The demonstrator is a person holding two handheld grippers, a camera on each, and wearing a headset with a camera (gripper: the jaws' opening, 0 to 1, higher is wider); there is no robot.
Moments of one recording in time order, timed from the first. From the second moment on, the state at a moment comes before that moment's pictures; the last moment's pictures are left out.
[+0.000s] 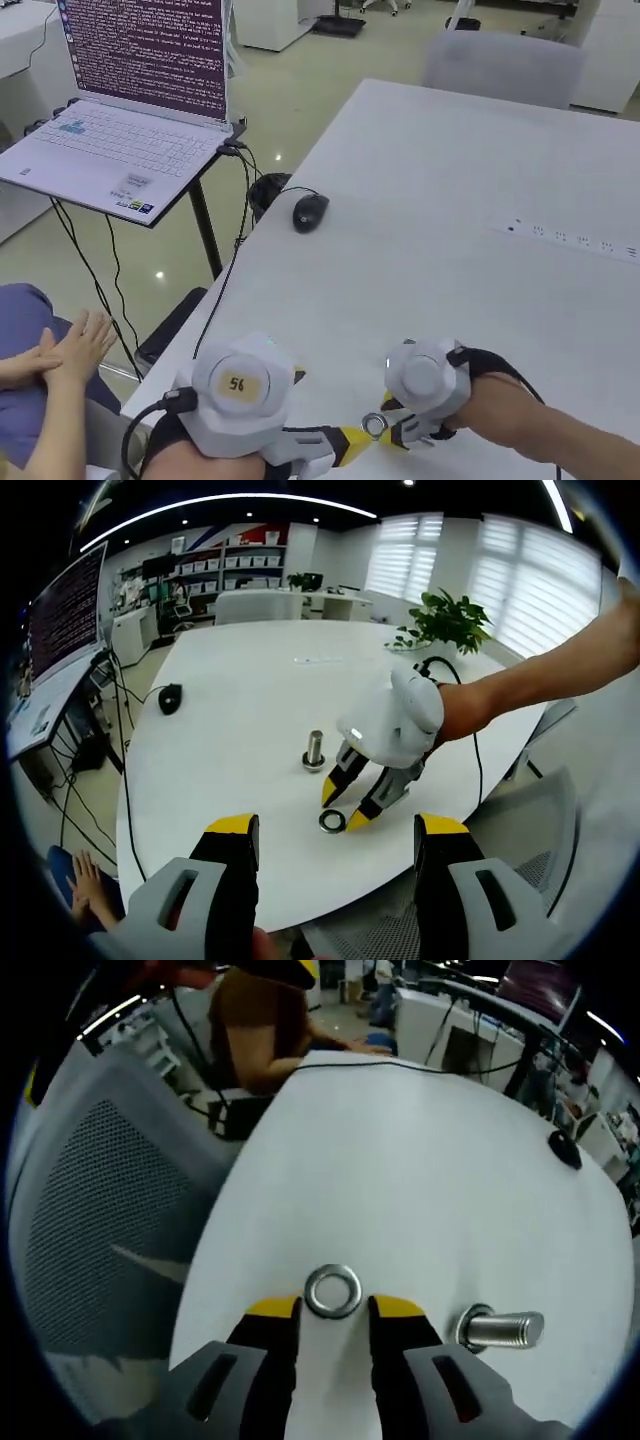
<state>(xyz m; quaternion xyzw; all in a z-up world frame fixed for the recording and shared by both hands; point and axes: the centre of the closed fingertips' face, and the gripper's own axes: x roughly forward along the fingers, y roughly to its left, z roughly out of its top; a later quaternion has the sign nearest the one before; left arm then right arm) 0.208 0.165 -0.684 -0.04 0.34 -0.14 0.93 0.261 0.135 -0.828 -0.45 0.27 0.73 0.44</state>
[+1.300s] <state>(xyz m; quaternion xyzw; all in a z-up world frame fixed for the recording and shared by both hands) 0.212 0.161 -0.680 -0.04 0.33 -0.15 0.93 0.329 0.125 -0.741 -0.40 0.22 0.66 0.59</state>
